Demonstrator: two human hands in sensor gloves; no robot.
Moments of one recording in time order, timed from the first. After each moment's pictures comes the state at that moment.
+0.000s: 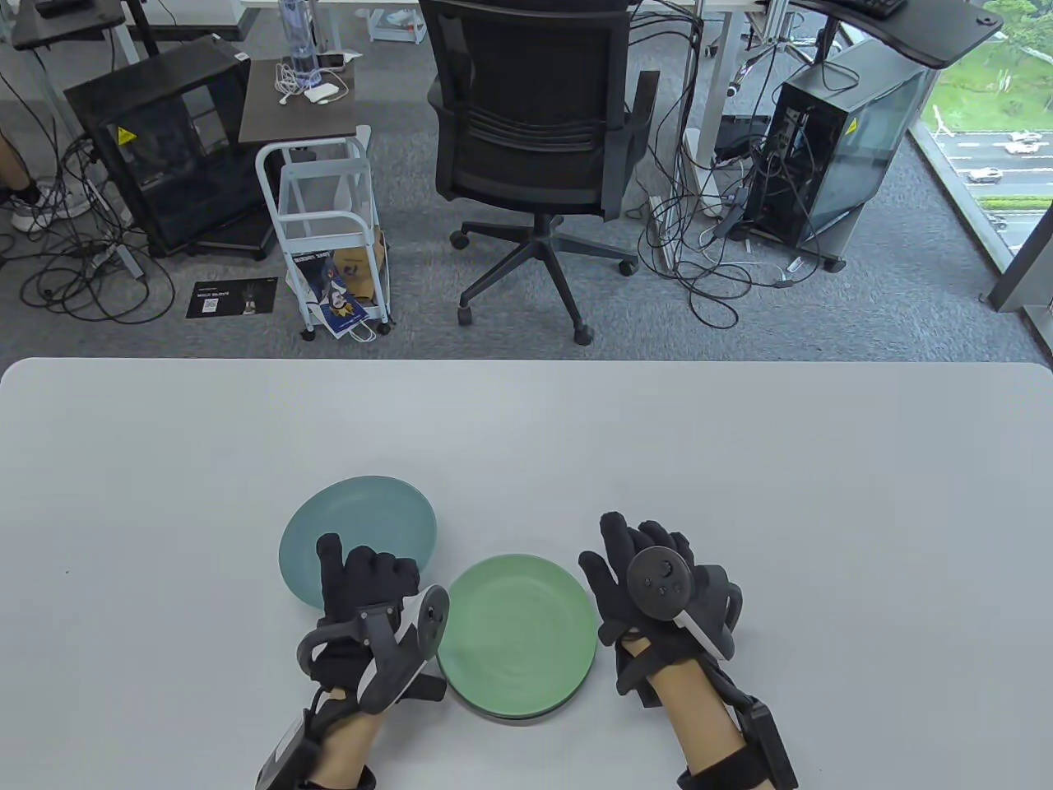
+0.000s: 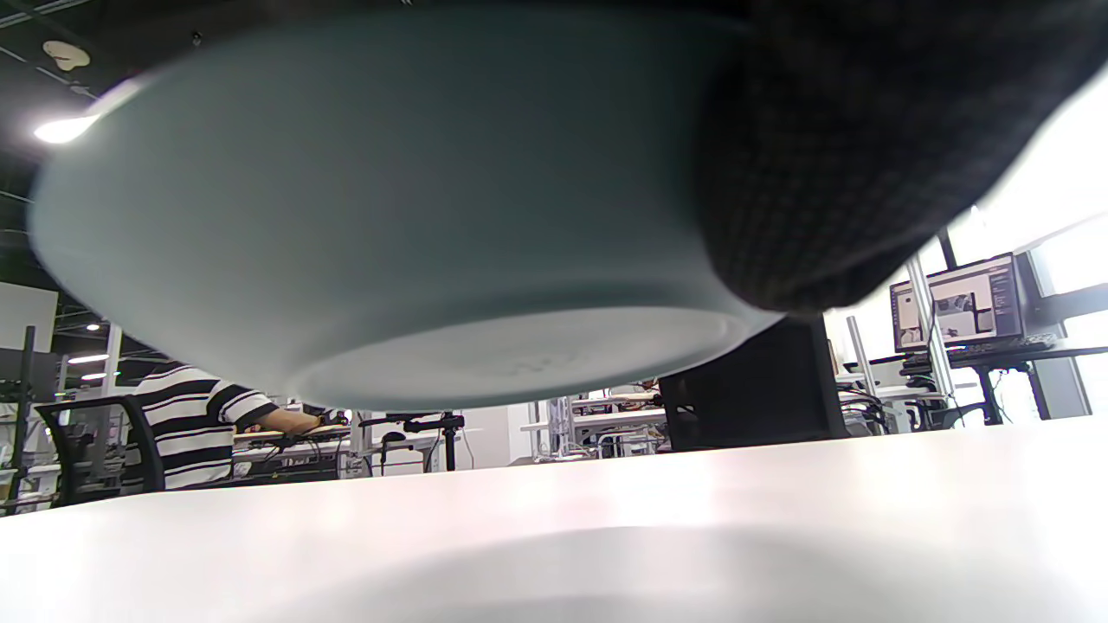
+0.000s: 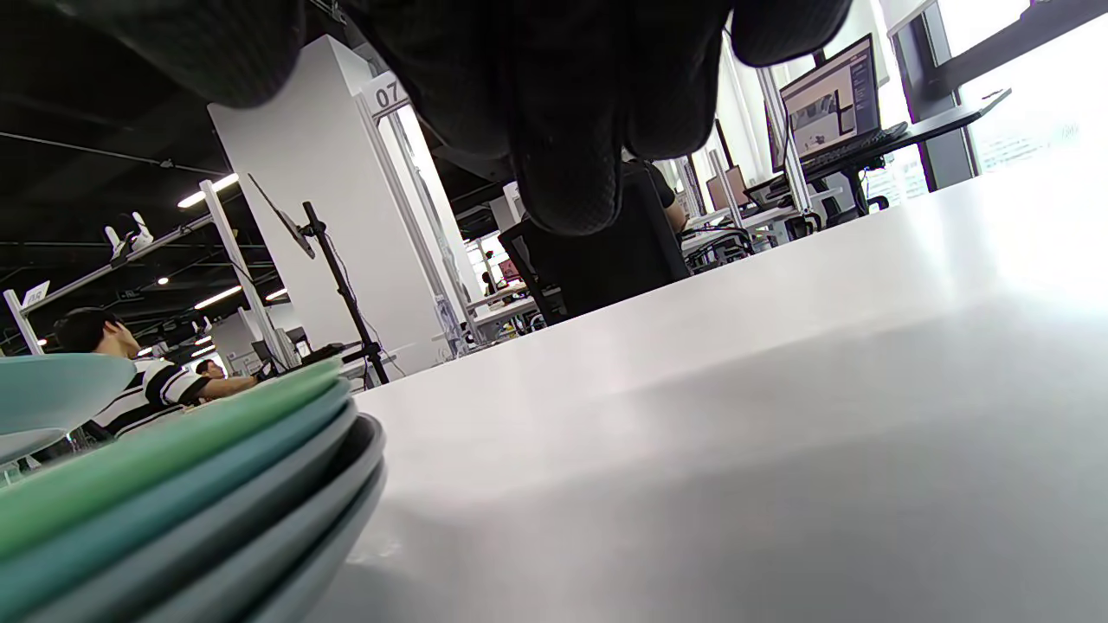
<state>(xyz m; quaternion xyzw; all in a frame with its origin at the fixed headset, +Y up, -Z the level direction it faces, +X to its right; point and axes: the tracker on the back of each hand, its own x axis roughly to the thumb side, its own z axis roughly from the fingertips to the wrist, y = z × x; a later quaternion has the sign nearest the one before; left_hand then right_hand) -0.165 -0.720 -0.315 0.24 0.10 -0.07 0.96 0.132 -0.742 -0.361 0.05 -0.07 0.97 0.21</state>
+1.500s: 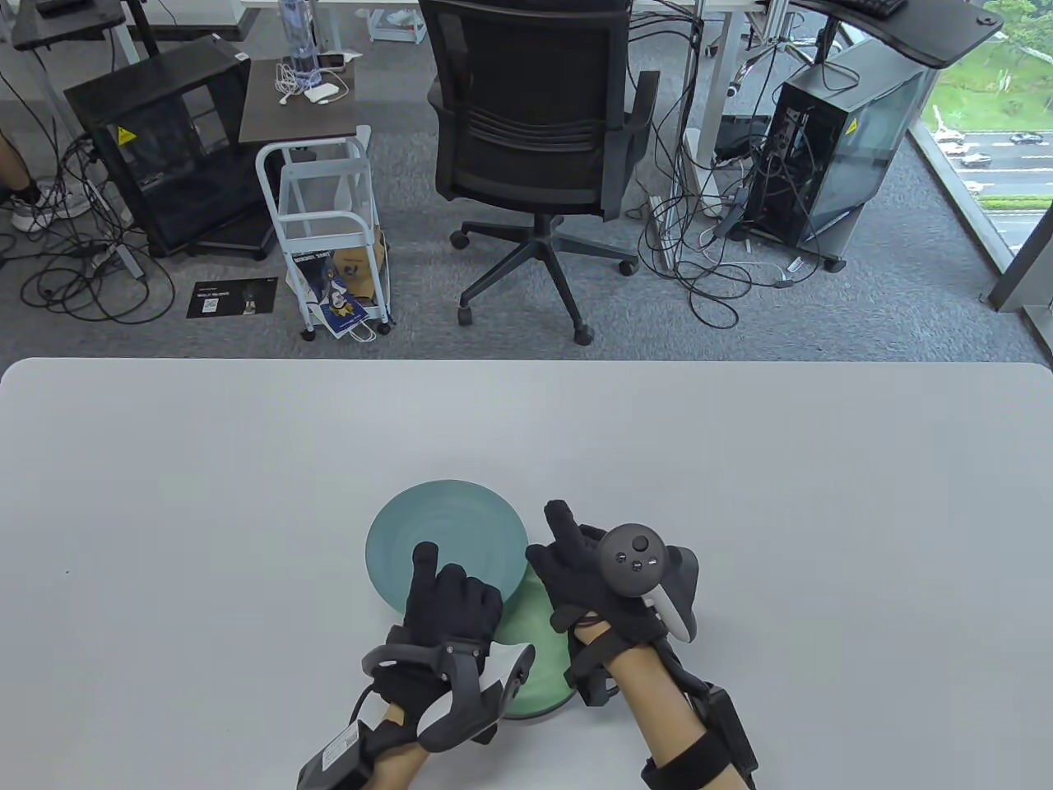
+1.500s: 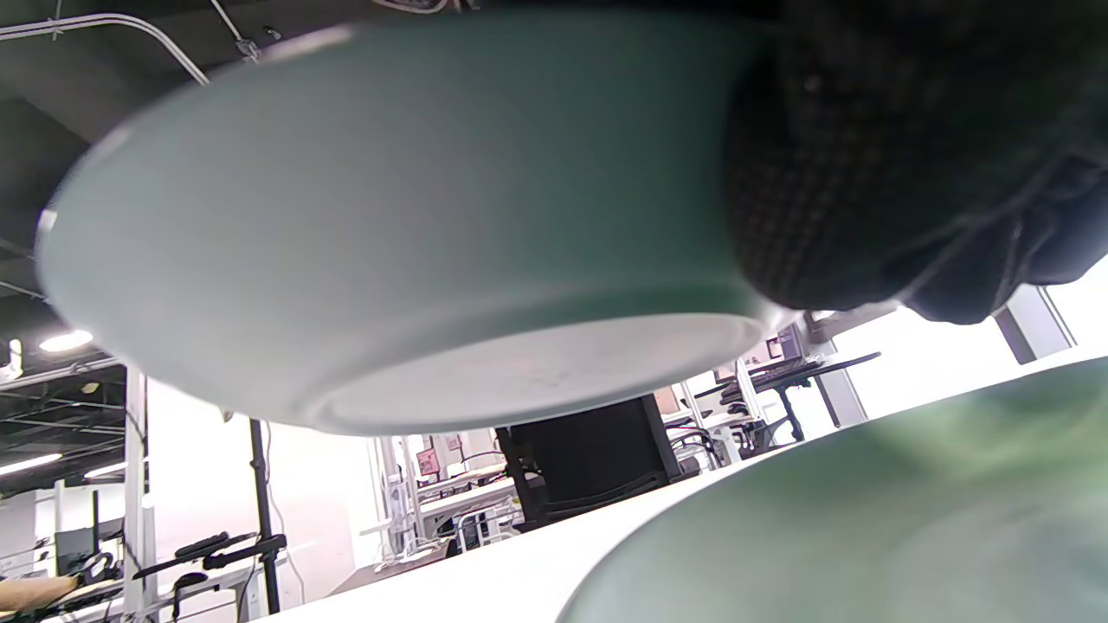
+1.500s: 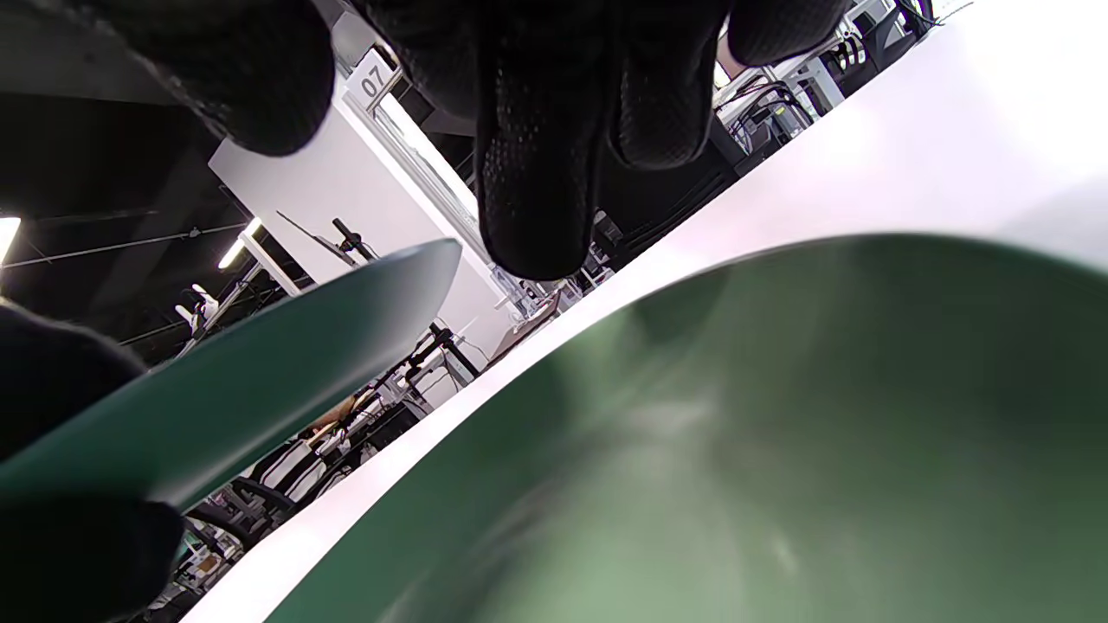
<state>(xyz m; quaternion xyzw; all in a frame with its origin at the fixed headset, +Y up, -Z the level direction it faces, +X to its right) -0.089 -0.712 -0.281 0.29 -0.06 -0.12 0.95 0.086 -0.730 -0.368 0.07 0.01 0.93 0.36</state>
